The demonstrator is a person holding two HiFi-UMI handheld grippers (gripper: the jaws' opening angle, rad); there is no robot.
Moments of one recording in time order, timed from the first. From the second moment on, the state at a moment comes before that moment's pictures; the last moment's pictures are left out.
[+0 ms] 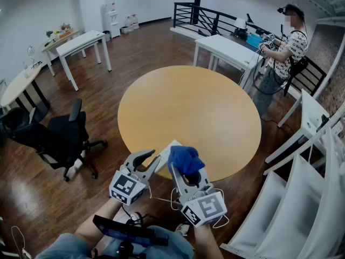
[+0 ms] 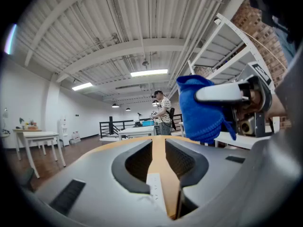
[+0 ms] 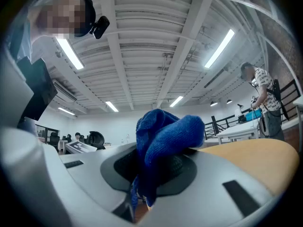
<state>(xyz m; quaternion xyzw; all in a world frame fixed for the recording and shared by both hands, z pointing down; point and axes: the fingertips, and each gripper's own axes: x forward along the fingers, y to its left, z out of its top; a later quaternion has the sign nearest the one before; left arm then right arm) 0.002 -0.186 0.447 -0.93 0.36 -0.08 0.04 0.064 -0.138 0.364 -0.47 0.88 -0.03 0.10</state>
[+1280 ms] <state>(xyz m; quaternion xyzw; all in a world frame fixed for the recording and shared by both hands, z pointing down) 0.013 -0.249 0.663 -0.89 0.40 -0.20 -0.10 0.099 -0.151 0.381 -0.50 0.87 -0.04 0.05</state>
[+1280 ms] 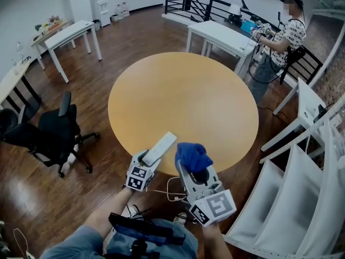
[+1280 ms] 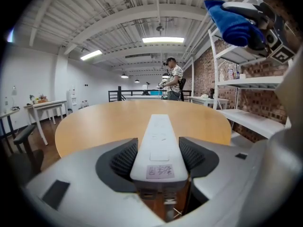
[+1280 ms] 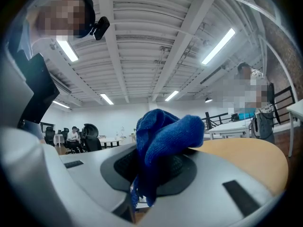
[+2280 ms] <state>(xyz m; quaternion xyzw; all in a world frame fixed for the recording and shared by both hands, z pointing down) 0.006 -0.248 0.643 -0.89 0.40 -0.23 -0.06 0.098 -0.151 0.379 -0.50 0.87 -0.05 0.06</state>
